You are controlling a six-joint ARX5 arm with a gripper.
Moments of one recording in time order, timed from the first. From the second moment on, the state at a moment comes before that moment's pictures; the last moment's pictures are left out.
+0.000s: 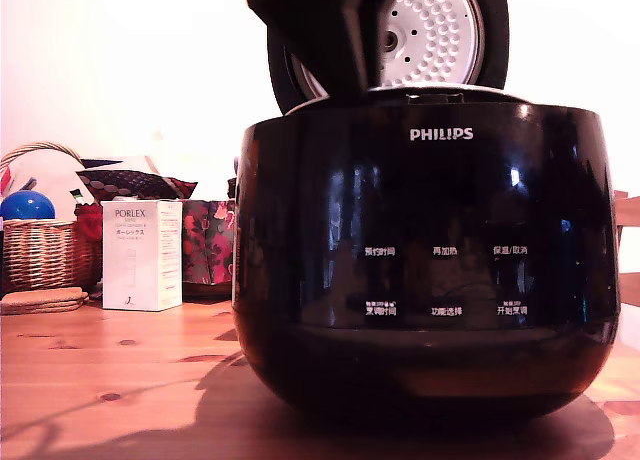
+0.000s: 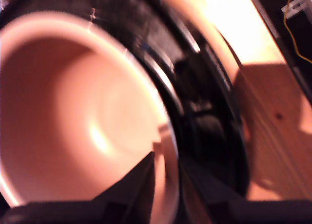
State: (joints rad) arm -1.02 1.72 1.67 -1.16 -0.08 1.08
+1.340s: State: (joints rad) arm -0.65 1.71 1.83 -1.35 -0.27 0.12
